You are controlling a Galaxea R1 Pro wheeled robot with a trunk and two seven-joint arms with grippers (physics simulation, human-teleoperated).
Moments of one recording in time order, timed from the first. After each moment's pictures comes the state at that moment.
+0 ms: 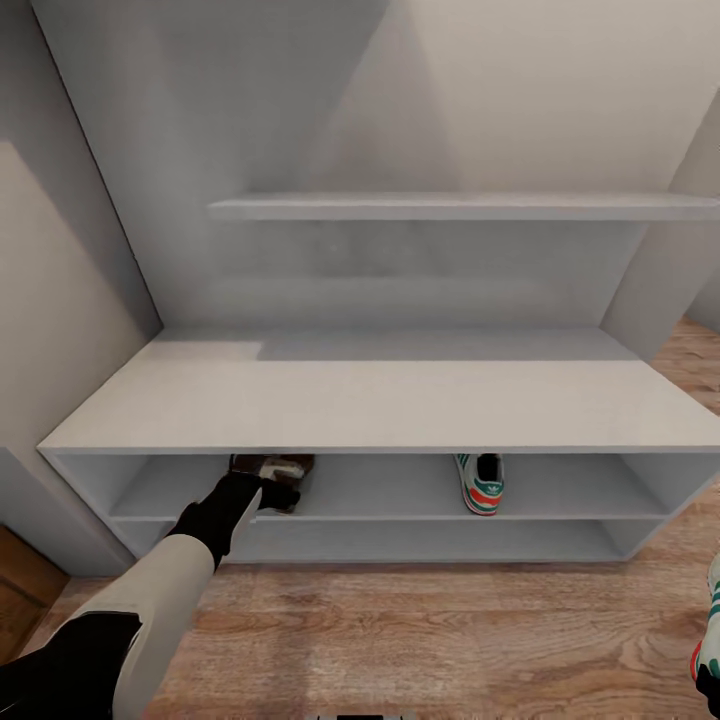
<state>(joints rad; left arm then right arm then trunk) -0.91 -0.06 -0.01 -0.47 -0.18 0.53 -0.11 -0.28 -0.36 -0.62 -0.47 -0.07 -0.18 -0.03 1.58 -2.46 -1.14</state>
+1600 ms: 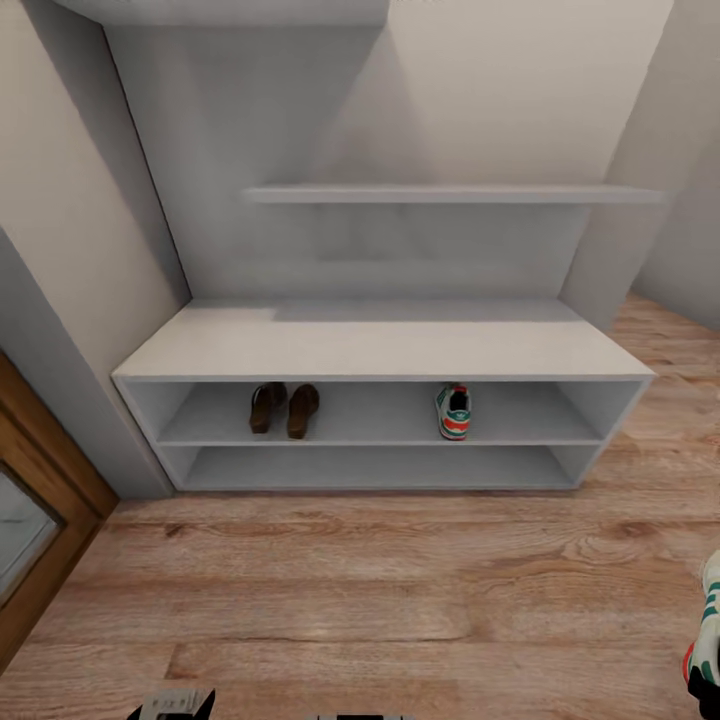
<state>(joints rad) -0.18 0.15 0.05 -0.45 0.12 -0.36 -0.22 -0.28 -0.35 -0.62 -0.44 -0.08 -0.24 -0.04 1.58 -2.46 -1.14</state>
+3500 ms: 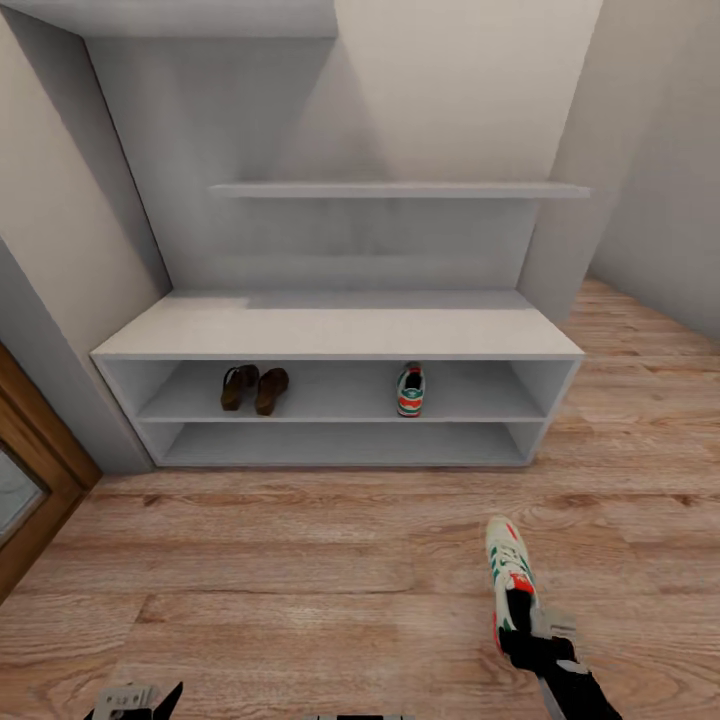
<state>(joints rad) -0.18 0.24 0.25 -0.45 0.11 -0.35 -0.49 -0.36 -0.05 -0.21 -0.60 0.09 0.14 -0.04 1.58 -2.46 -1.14</state>
